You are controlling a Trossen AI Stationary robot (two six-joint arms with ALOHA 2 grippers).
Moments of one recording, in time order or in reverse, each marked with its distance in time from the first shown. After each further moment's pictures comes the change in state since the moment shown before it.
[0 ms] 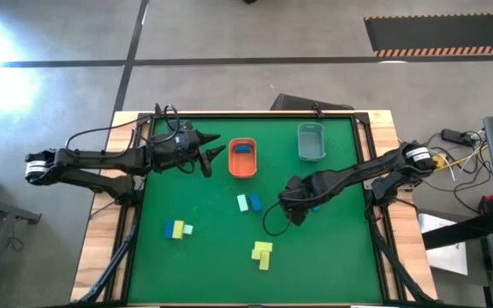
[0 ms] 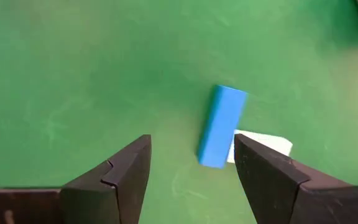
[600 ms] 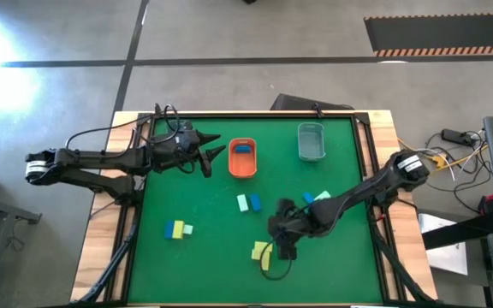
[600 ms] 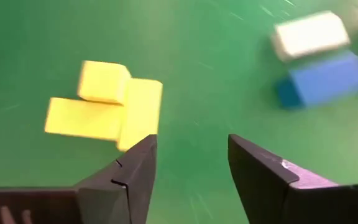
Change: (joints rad) left arm 0.000 0.001 -0.001 0.001 0.000 0.000; right arm 0.203 0.115 -0.033 0.648 0.075 -0.552
